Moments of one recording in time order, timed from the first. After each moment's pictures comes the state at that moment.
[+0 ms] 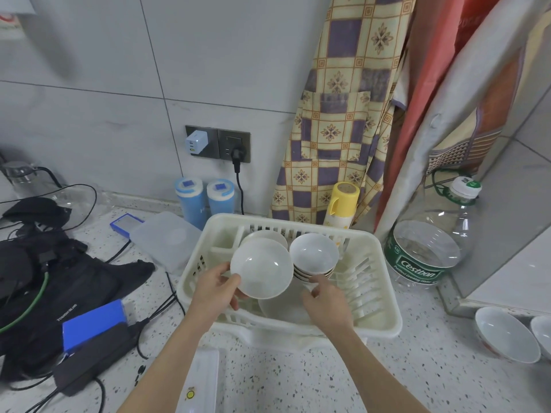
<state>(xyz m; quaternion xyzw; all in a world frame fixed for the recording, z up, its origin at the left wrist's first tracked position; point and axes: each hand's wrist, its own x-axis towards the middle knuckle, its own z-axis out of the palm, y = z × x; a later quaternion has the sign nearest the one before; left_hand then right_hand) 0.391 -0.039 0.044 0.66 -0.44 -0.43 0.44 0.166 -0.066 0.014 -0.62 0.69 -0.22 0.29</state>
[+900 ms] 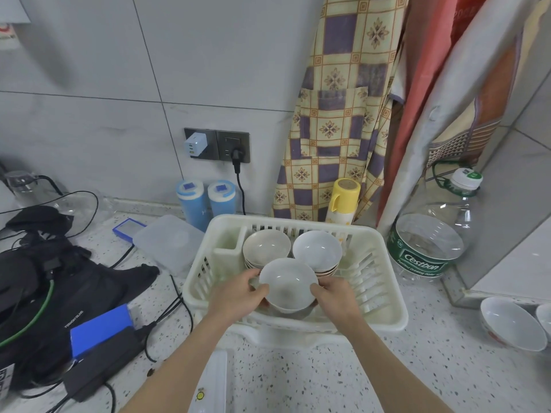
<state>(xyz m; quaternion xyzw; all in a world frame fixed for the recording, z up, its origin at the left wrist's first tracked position) 0.373 -0.048 0.039 0.70 -0.60 -0.32 0.21 0.161 -0.067 0.023 -0.56 0.65 -0.31 0.41</state>
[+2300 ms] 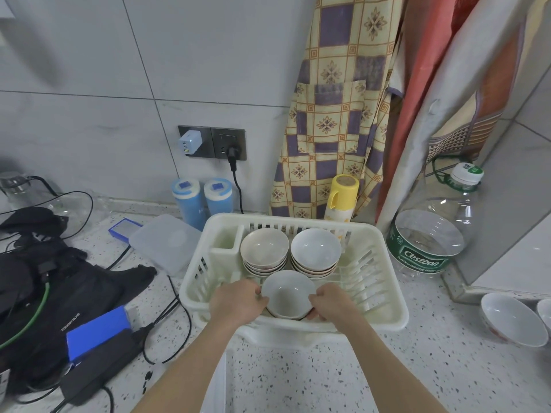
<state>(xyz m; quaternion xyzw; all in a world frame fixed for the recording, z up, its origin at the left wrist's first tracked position) 0.366 -0.060 0.017 0.73 -0.66 -0.17 0.02 0.160 -0.077 0.012 -0.54 0.71 -0.13 0.44</state>
